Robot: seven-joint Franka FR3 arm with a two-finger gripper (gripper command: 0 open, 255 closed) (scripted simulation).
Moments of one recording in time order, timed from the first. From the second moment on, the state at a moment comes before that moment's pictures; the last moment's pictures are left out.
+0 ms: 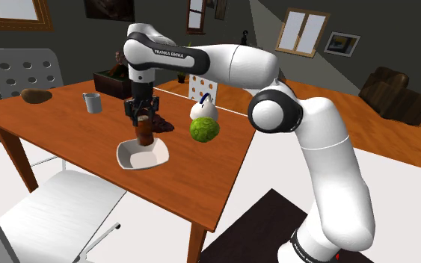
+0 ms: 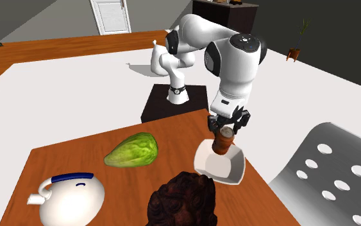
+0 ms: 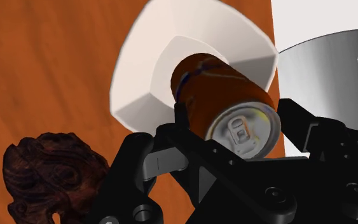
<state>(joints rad) 0.23 0.68 0.13 -0.96 0.00 1.56 0.14</state>
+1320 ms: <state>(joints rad) 0.23 0.66 0.13 -1.15 0.01 1.73 0.13</state>
